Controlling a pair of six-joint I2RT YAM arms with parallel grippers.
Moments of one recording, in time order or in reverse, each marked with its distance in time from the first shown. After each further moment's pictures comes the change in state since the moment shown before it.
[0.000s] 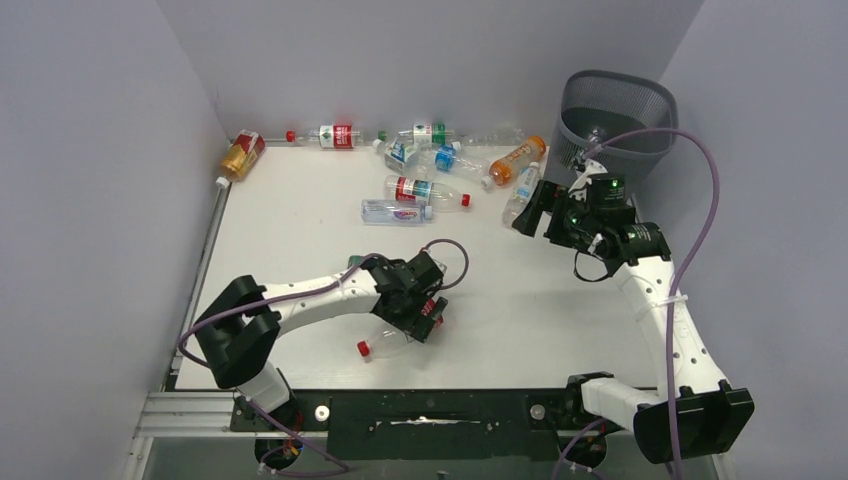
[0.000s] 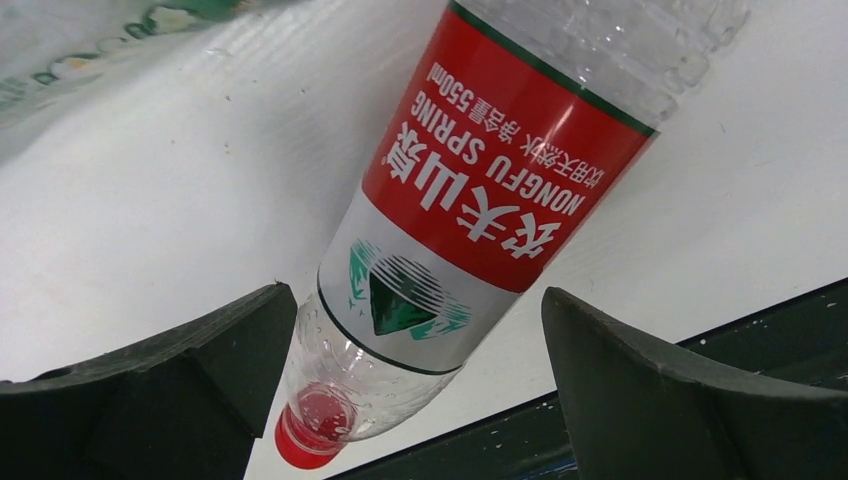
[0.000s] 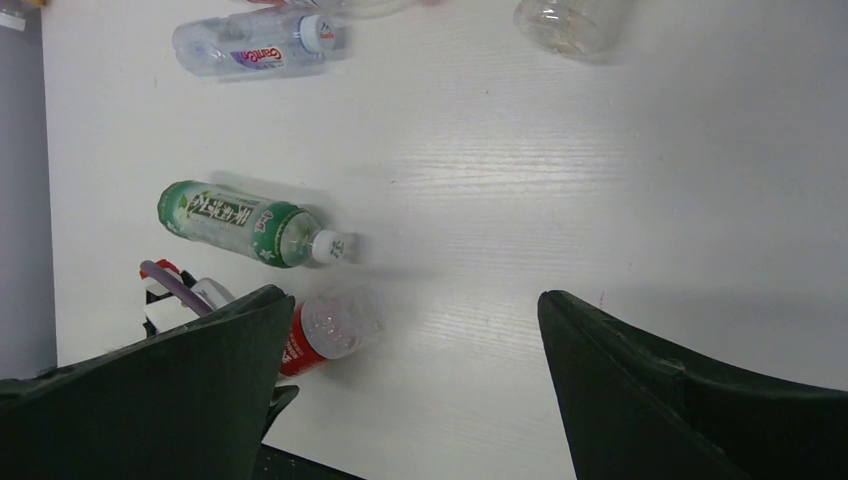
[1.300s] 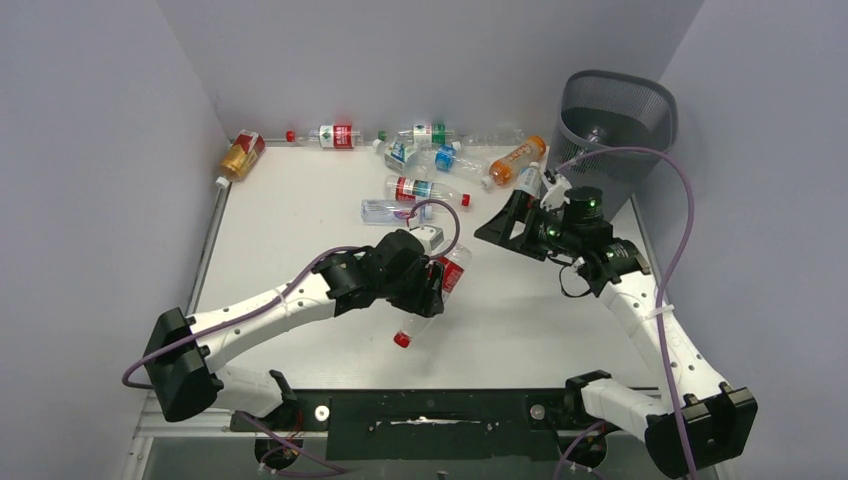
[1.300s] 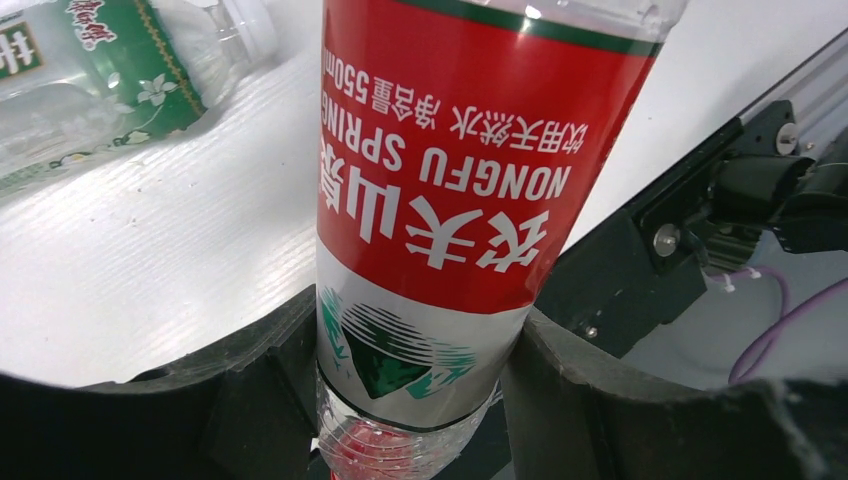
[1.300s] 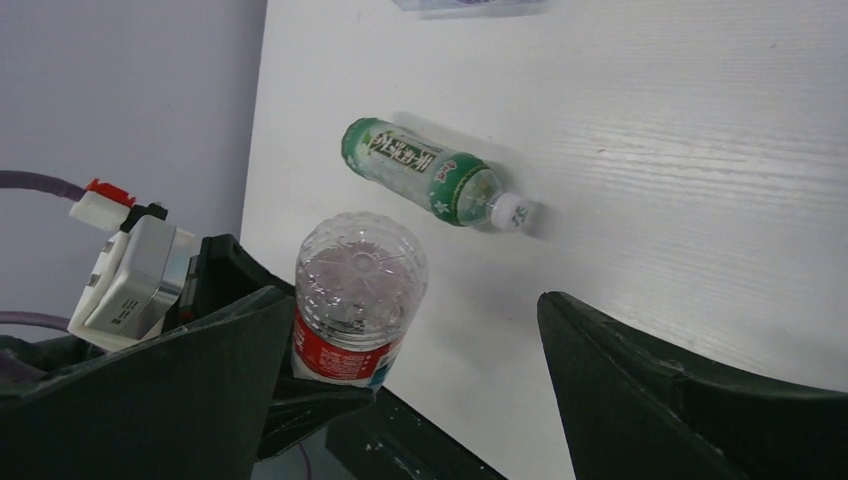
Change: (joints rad) left arm -0.003 -0.264 0.024 0.140 0.126 -0.167; right arm 0.124 -0.061 -0.176 0.249 -0.232 0.227
